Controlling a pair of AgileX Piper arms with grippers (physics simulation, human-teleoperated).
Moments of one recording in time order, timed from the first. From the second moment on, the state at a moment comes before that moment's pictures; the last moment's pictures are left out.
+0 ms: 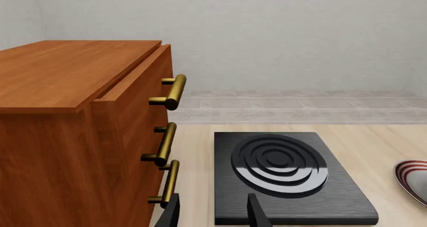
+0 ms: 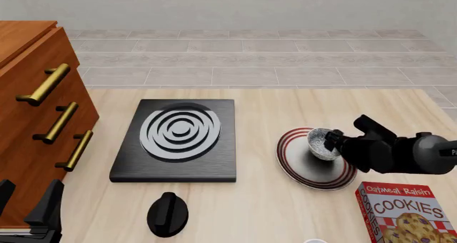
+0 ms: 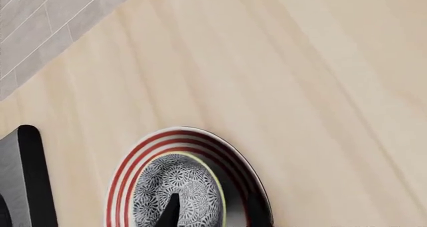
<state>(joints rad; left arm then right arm) 0.00 0.00 0.00 0.00 0.00 0.00 1.77 -0.74 -0.13 0.57</state>
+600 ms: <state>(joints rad) 0.00 0.00 0.00 0.00 0.00 -0.05 1.43 -0.73 0.08 0.47</state>
